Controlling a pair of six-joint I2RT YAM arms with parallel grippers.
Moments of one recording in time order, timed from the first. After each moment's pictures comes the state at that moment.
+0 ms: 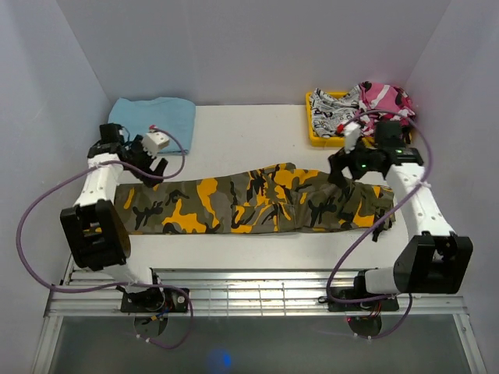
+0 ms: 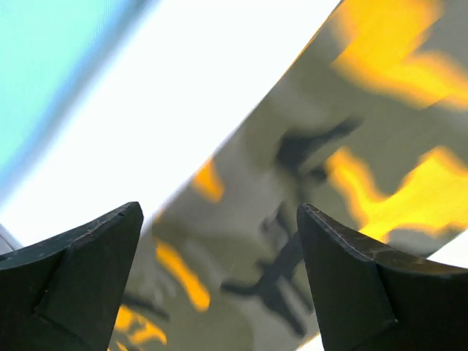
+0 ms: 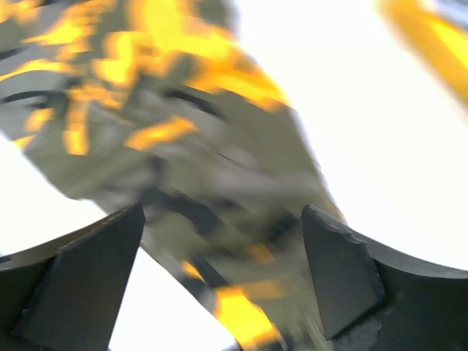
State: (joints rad) left arm 0.32 1.70 1.32 -0.77 0.51 0.96; right arm 0.14 1.43 1.20 -0.76 -0.54 -0.61
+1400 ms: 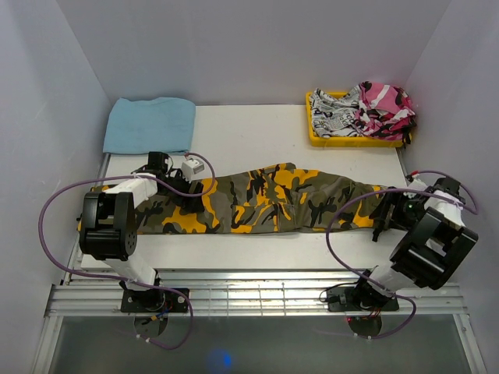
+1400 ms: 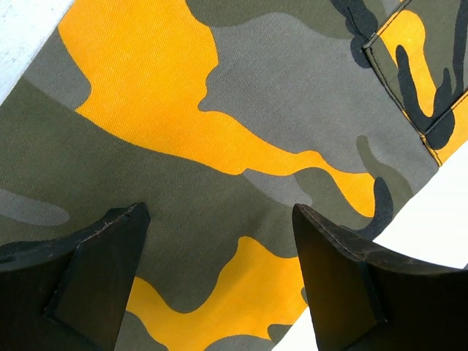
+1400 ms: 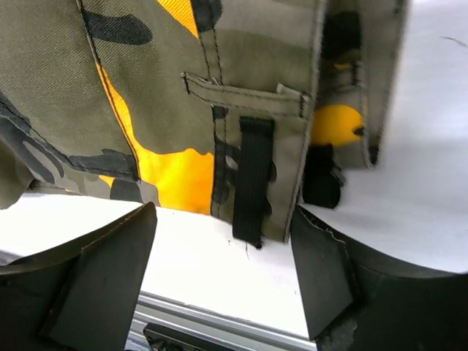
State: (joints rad) left arm -0.04 1.66 0.92 -0.43 0.64 0.55; right arm -0.65 1.48 0.86 -0.76 -0.57 -0.34
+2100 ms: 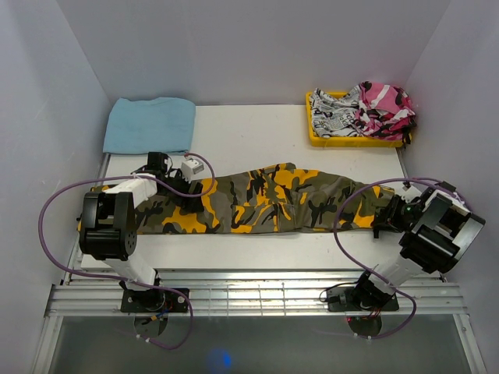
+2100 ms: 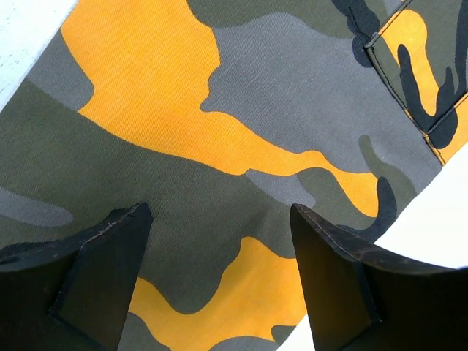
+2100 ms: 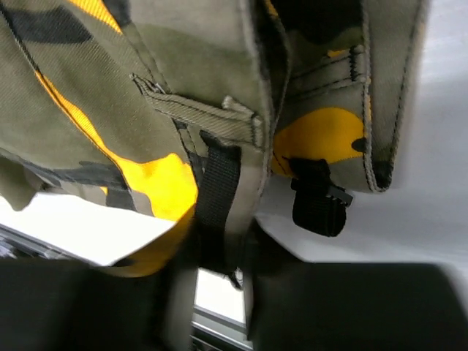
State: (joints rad) left arm -0.04 1.66 0.92 -0.42 0.64 0.56; right arm -0.67 1.61 0.87 -0.76 -0.58 -0.30
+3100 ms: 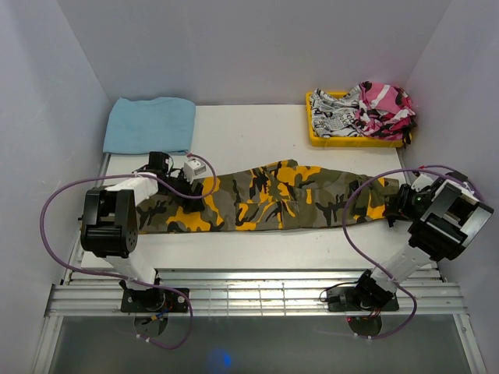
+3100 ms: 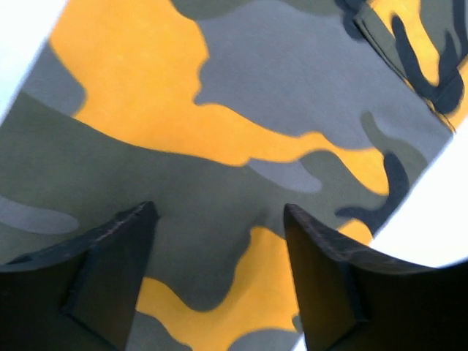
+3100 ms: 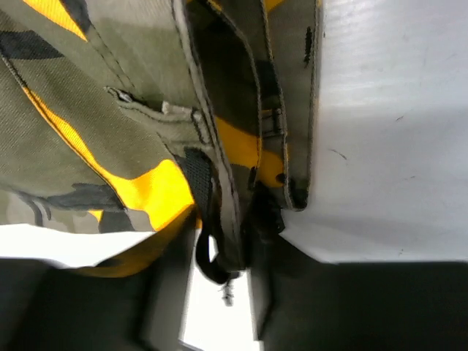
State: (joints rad) left arm -0.04 1.69 0.93 -0.40 0.68 0.63; right arm -0.69 1.75 1.04 -0.71 -0.54 -0.40
